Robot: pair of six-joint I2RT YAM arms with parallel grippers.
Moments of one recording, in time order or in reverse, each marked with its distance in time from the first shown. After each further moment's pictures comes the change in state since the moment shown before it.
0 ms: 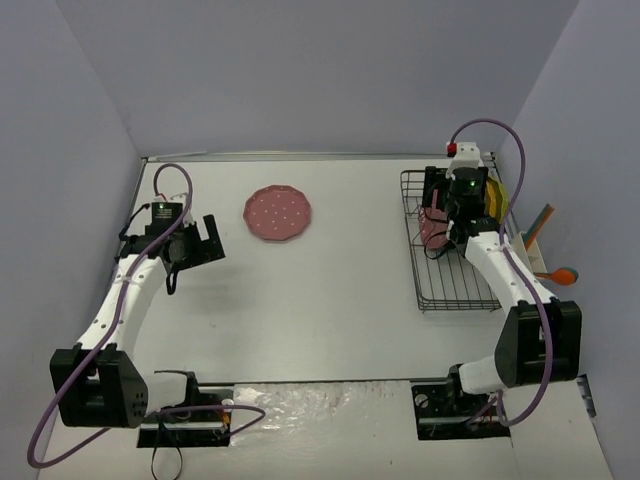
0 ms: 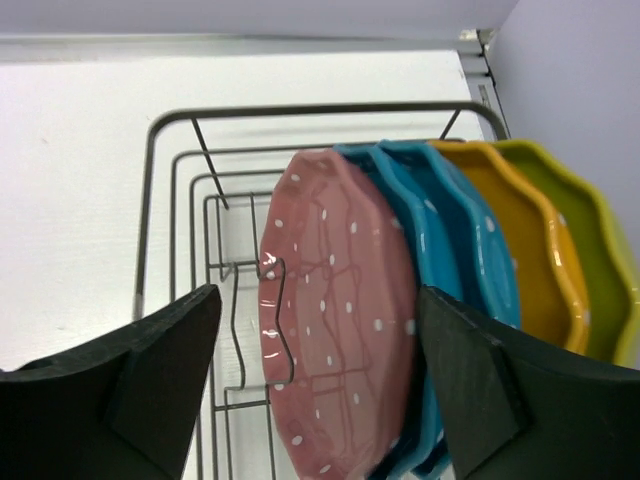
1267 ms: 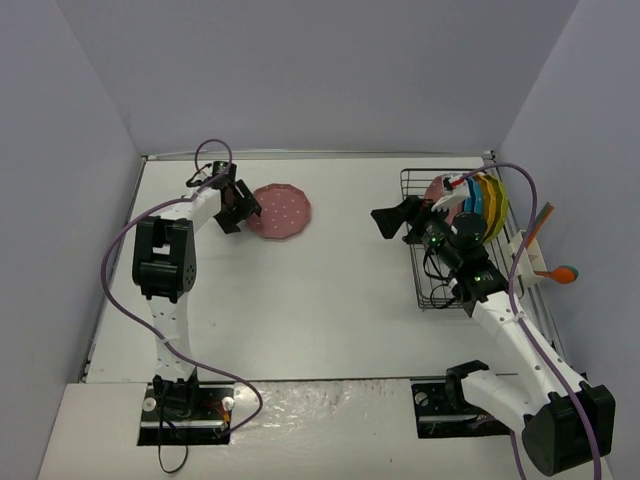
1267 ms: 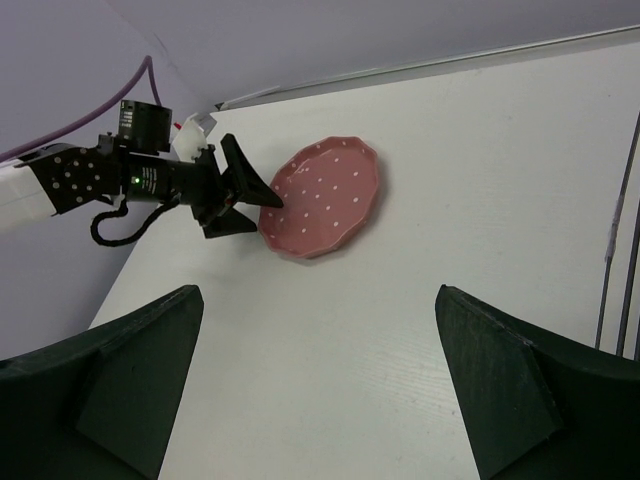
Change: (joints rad) left arm -0.111 0.890 0.603 0.172 -0.006 -0.429; right arm 0.192 -0.437 -0.308 0.137 -0.483 0.550
